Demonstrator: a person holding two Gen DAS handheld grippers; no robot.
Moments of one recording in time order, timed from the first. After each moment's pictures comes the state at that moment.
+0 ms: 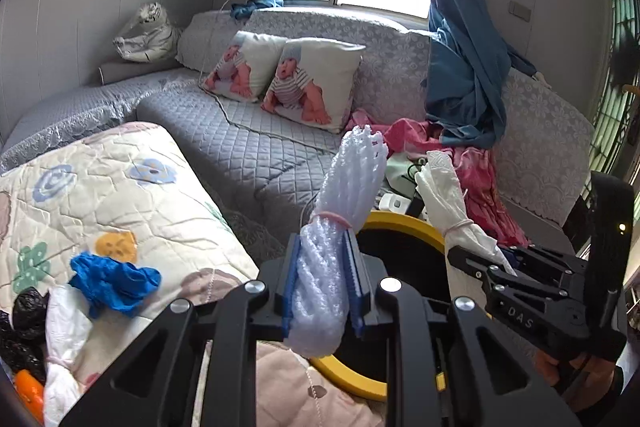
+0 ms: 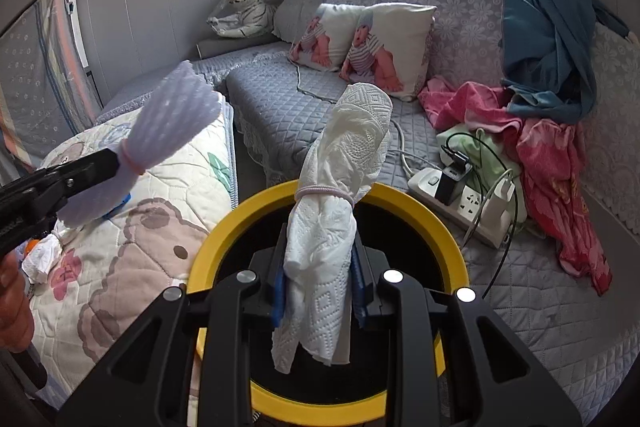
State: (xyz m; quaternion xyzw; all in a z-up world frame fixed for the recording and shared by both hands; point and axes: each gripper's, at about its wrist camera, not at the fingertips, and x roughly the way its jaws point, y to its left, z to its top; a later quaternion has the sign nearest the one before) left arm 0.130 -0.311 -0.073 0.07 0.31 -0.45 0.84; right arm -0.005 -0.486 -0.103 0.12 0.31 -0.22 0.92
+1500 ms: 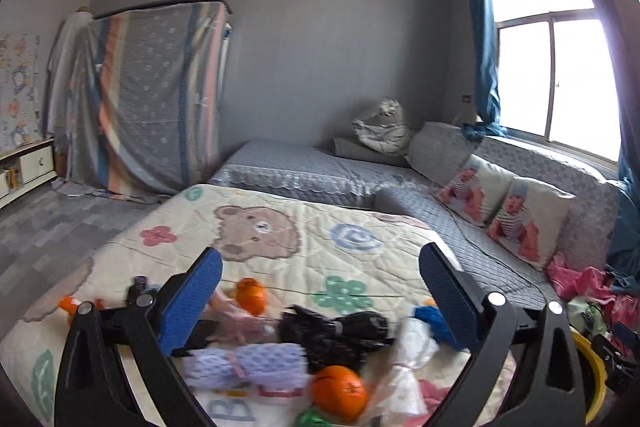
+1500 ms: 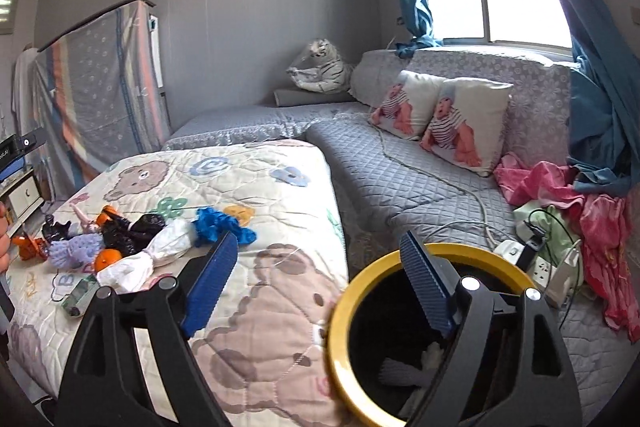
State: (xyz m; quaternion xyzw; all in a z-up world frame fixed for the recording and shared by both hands) left arm 0.135 0.000 0.005 -0.06 0.15 -0.05 0.99; right arm 0.017 -0.371 -0.062 0.06 0.20 -0.10 0.97
